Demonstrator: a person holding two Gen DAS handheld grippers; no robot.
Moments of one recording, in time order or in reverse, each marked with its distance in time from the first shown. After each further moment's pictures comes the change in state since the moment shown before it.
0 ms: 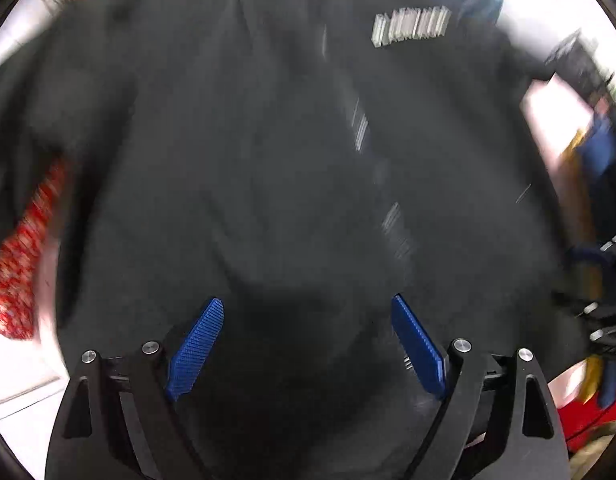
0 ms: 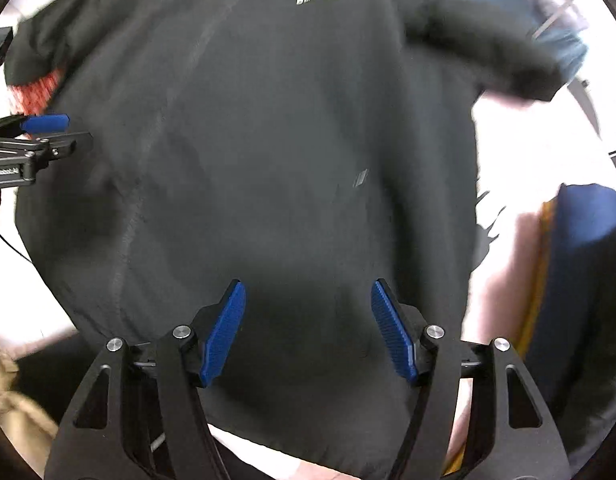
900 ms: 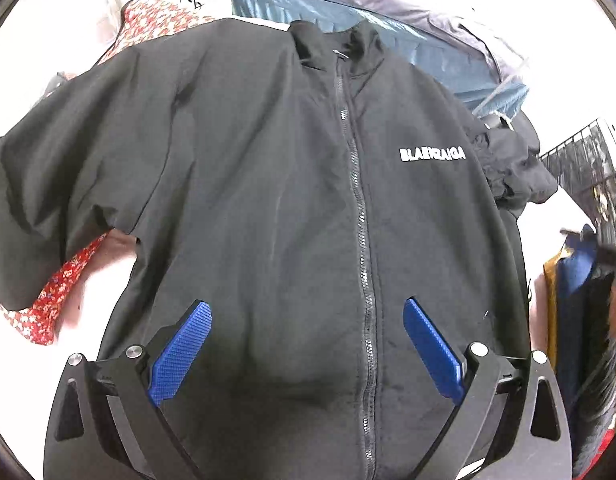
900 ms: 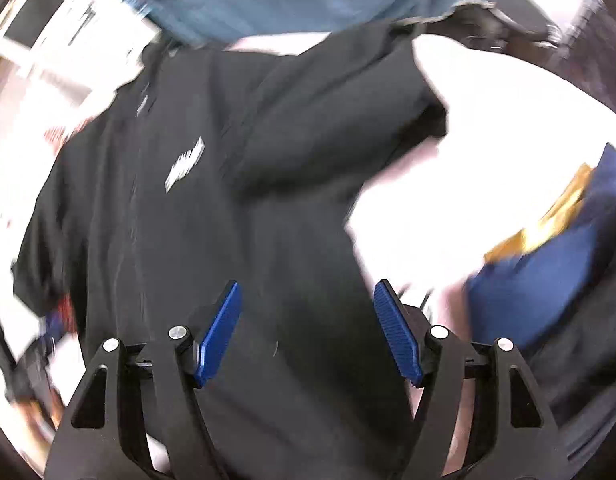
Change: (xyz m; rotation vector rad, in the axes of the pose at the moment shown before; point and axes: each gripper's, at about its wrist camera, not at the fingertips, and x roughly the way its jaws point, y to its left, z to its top) left arm -0.079 0.006 0.062 -0.198 -0.233 -0.038; right arm -0.095 -0.182 0.125 0.570 -0.253 0.149
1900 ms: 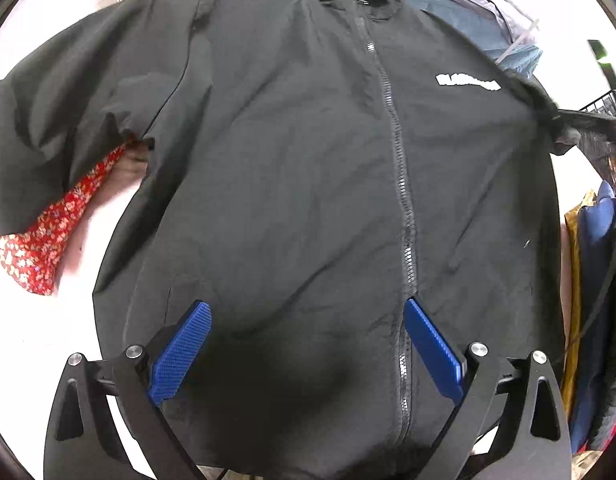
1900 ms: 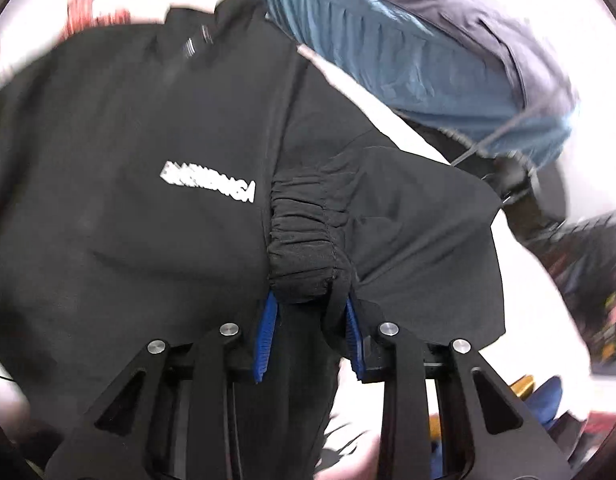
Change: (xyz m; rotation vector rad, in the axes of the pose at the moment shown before) left arm 0.004 0.028 -0.053 -0.002 0.119 0.033; right arm 0.023 0.106 0.025 -0.564 -0.033 -0.077
